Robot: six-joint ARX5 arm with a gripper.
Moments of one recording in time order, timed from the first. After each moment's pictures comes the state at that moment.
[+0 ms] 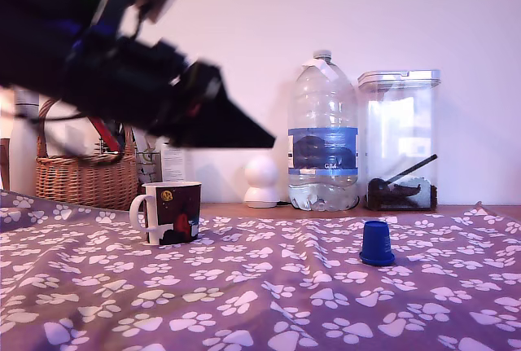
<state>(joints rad) -0.70 1.49 0.50 0.69 0.41 0.13</state>
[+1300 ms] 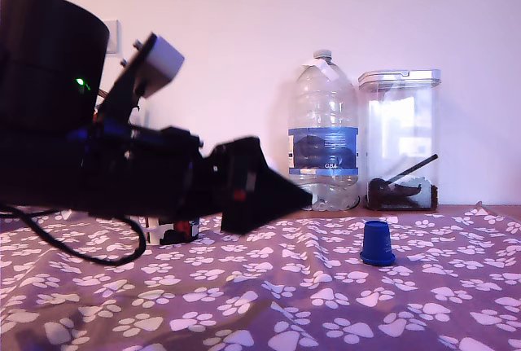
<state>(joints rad) -0.79 1.85 0.42 1.24 0.24 -0.05</state>
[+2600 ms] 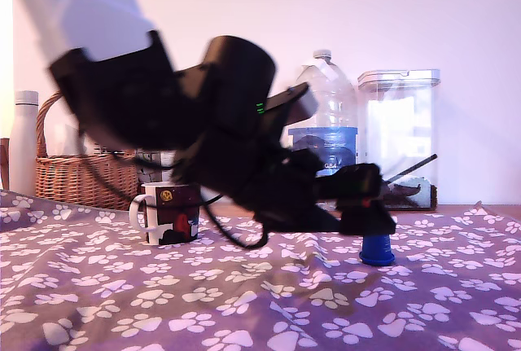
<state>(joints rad) -0.84 2.06 1.00 0.65 0.17 -0.10</state>
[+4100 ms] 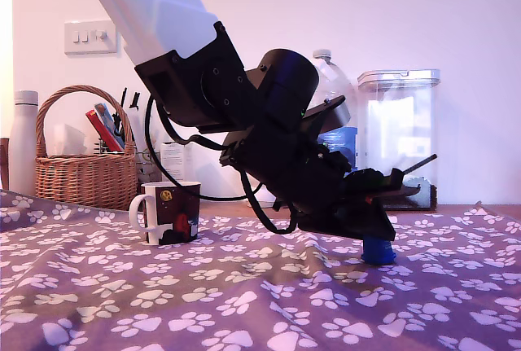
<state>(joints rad) -0.82 2.17 1.29 0.31 0.24 -0.08</state>
